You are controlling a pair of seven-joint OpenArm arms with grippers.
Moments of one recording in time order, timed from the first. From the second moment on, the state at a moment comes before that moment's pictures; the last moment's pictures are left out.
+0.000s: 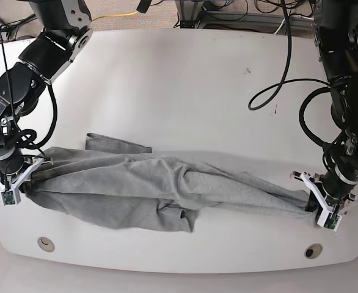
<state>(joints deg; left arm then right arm) -20.3 -23.7 -9.0 102.8 -20.8 -25.9 58.7 18.6 14.4 34.4 101.3 8.5 41.1 -63.6</state>
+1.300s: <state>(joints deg) 24.6 -23.6 -25.9 103.1 -21.1 -35.9 56.9 -3.0 11.4 42.7 94.4 9.1 41.3 -63.4</state>
